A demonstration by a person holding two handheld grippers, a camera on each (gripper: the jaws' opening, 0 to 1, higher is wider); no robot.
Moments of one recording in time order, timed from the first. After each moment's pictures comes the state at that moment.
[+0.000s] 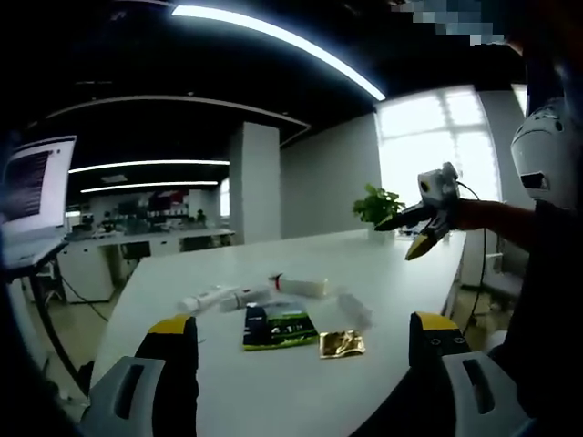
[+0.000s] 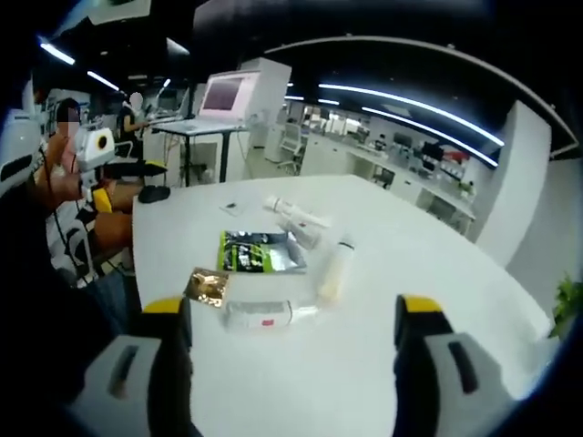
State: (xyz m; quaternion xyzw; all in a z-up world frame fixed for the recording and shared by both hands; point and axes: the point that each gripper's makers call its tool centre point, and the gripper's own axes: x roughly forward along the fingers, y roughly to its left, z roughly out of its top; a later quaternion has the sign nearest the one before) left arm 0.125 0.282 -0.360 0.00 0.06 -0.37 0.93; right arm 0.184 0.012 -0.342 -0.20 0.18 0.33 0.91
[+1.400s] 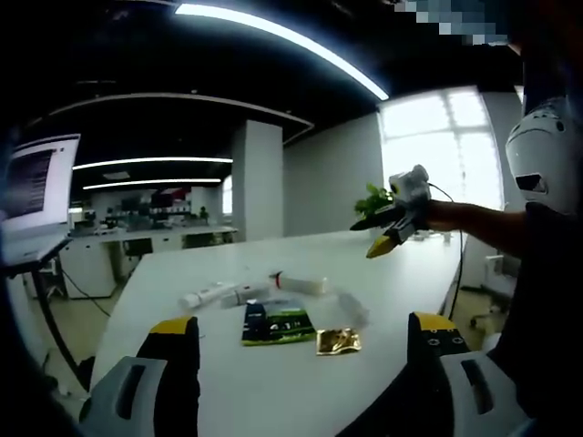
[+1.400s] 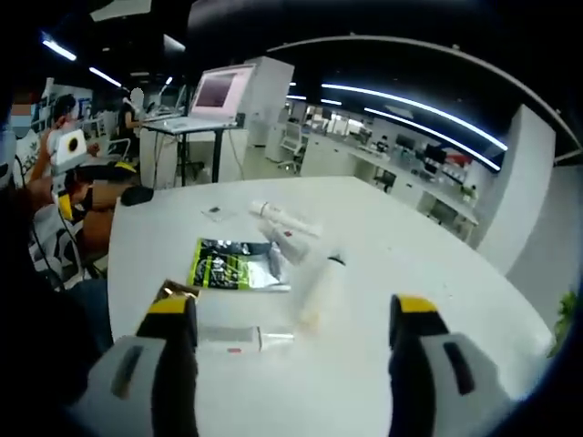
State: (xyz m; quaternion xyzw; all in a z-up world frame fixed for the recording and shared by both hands) left arm 0.117 0.286 -0.360 0.00 0.07 -0.37 0.93; right arm 0.244 0.024 -0.346 -0.21 0.18 0.33 0.90
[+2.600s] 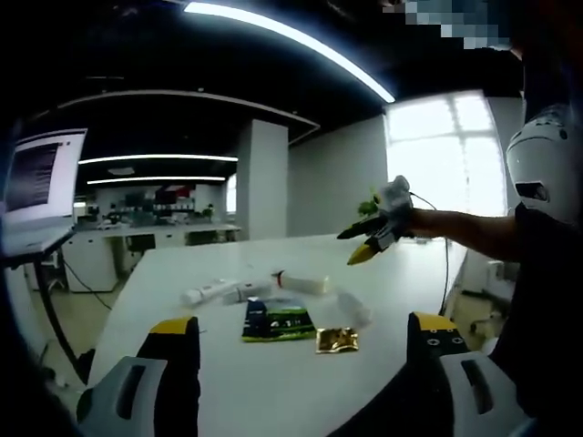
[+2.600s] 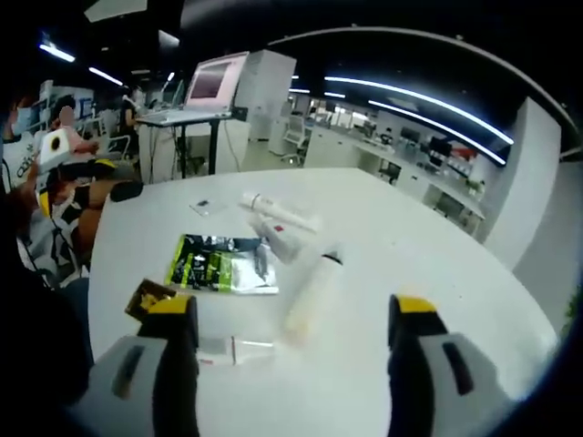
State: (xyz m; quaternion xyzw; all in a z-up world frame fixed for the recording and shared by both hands) left arm 0.115 0.290 -0.362 -0.01 0.07 -0.36 0.93; right arm 0.288 0.027 -0.367 -0.21 0.20 0.34 0.90
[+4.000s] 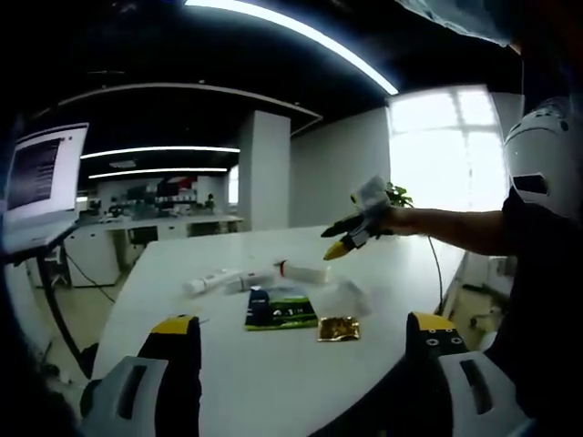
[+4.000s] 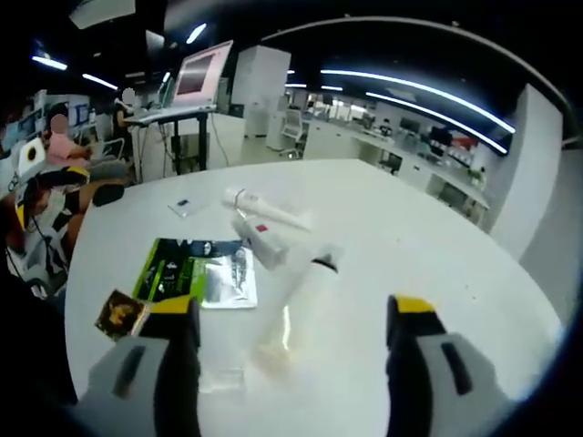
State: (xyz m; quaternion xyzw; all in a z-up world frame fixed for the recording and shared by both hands) left arm 0.110 0.296 -0.368 -0.01 0.09 -0.35 0.93; right arm 0.337 0.038 -0.388 -0.20 0.21 0.34 0.89
